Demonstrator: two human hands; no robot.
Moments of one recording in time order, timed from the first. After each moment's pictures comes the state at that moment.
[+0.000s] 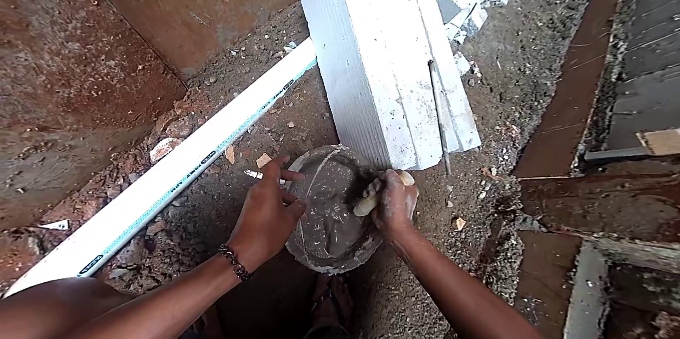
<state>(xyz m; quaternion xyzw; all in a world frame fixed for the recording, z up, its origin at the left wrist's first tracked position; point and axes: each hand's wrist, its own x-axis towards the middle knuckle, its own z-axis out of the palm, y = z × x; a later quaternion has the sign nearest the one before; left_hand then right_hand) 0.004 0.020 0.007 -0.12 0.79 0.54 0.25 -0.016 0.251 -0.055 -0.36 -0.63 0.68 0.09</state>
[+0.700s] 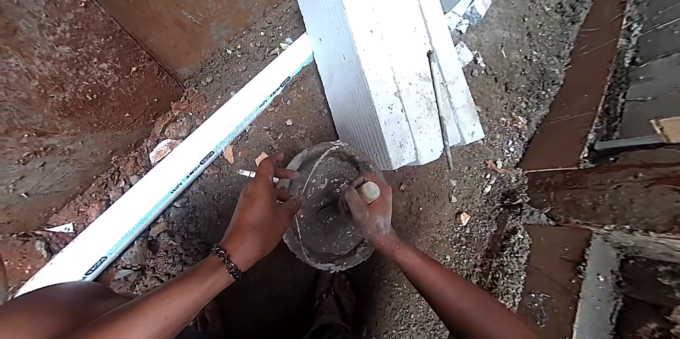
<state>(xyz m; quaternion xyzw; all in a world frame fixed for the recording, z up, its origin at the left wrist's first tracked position) 0.003 0.021 0.006 -0.13 0.79 0.54 0.25 0.014 0.235 -0.060 -0.04 -0.79 0.61 0.03</state>
